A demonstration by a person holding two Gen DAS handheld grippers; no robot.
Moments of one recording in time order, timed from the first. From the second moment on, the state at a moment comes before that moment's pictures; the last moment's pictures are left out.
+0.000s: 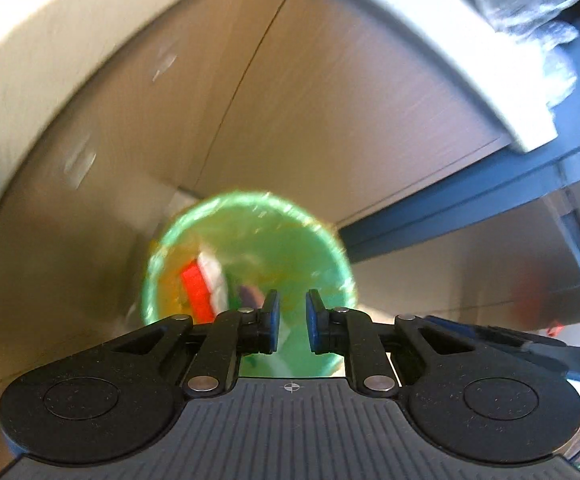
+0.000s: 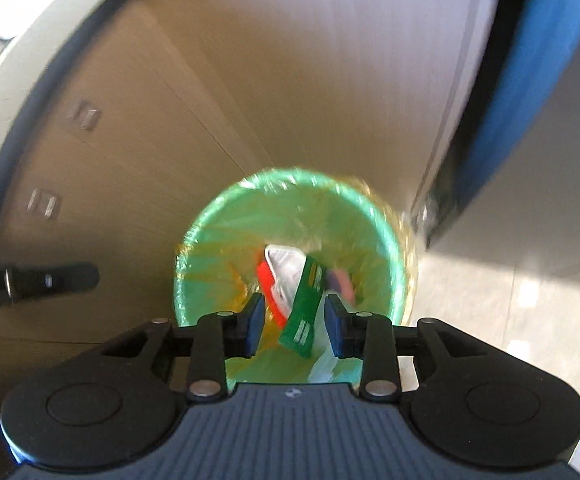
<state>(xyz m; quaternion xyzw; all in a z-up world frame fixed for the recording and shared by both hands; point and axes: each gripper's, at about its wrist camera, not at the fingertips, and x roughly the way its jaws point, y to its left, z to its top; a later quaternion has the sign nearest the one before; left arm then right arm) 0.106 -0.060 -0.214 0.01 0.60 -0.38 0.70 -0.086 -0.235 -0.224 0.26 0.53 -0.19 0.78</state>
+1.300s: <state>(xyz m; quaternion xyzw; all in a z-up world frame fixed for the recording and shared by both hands) 0.283 0.195 -0.080 -0.15 0.38 -0.14 0.90 0.155 -0.087 -0.053 0.03 0.41 -0.02 0.91</state>
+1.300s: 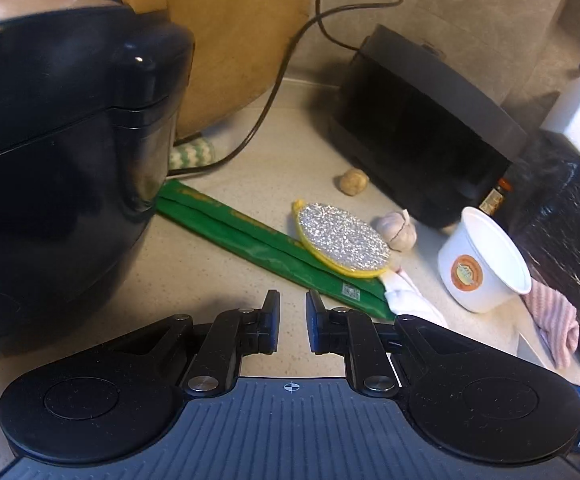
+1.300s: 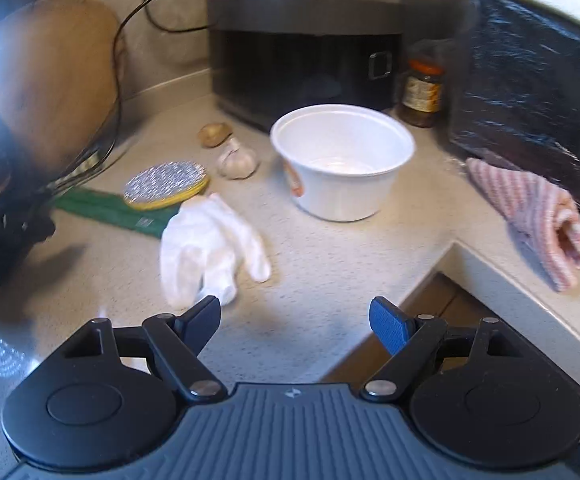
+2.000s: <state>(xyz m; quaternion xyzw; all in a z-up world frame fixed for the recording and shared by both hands) 0.394 0.121 -0.073 -0.14 0.38 -0.13 0.90 0.203 -0.100 -0.060 0.09 0.40 0.04 0.91</state>
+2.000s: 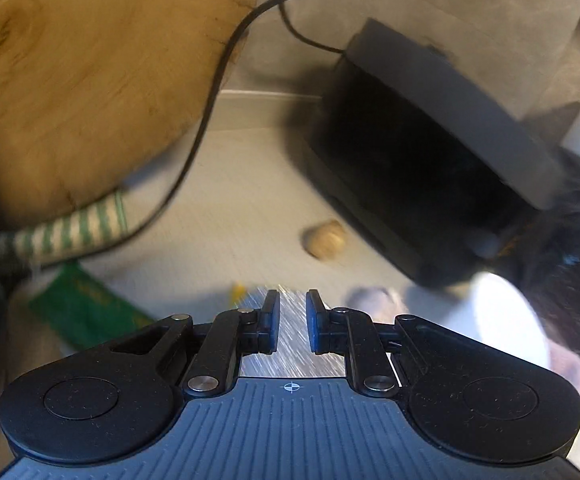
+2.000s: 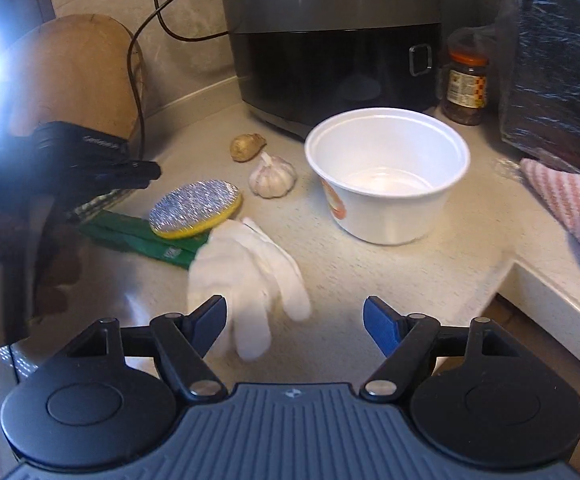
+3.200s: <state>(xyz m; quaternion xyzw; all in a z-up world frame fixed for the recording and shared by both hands) 0.365 0.166 -0.078 -0.19 0.39 -0.10 0.89 0.330 -0.040 -0.098 0.10 0.44 0.10 0.89</state>
